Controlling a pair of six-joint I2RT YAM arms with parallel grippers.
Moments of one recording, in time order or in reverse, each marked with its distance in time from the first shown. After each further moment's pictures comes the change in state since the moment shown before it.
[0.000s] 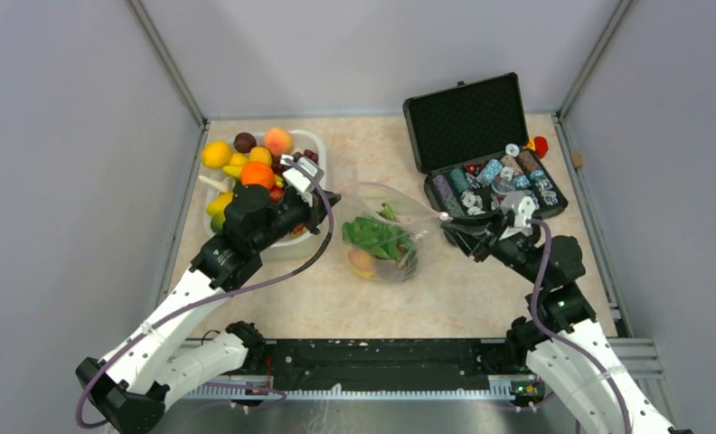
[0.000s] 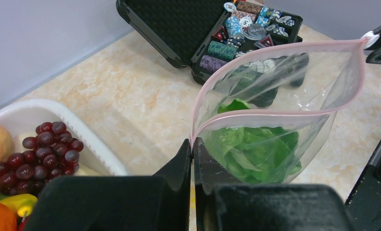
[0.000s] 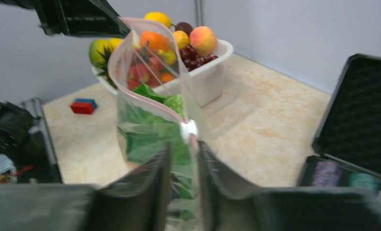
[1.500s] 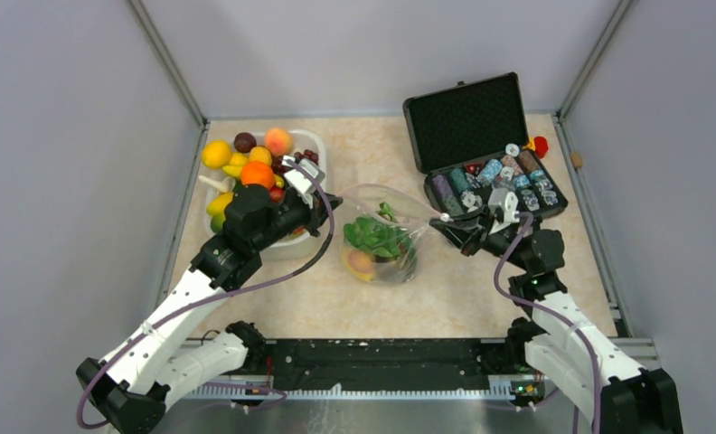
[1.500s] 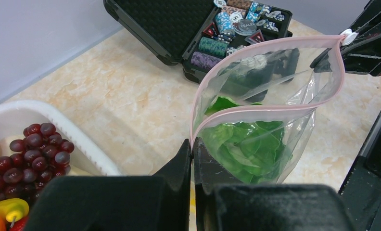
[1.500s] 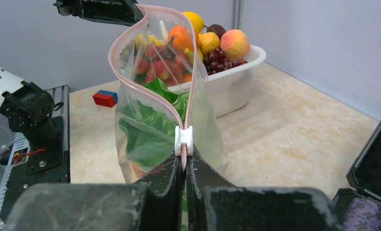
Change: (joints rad) left arm 0.007 0.000 -0.008 -0.011 0.051 0.000; right arm -0.100 0.318 -0.148 0.601 -0.286 0.115
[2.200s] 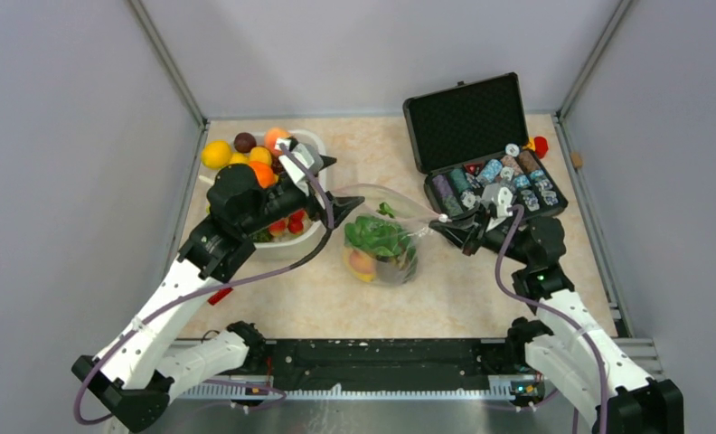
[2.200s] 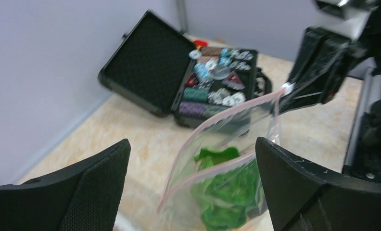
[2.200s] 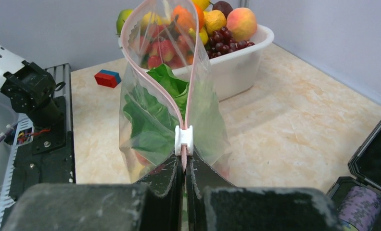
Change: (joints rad) left arm 0.000 0.044 0.172 -0.008 0.107 0.080; right arm -0.001 -0.039 0.085 -0.264 -0.037 -0.112
